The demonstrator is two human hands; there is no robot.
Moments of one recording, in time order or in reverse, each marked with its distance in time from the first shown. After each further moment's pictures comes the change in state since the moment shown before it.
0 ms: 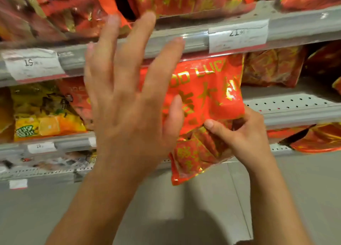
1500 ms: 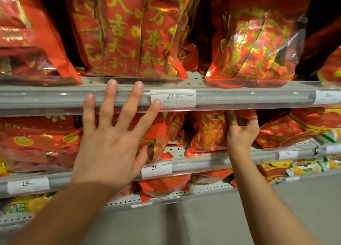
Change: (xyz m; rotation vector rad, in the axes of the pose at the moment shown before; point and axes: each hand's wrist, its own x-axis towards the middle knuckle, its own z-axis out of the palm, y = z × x) left_hand 0.021 0.007 0.072 0.243 -0.249 0.080; right_hand 0.127 0.056 -0.129 -0.185 0.673 -0.065
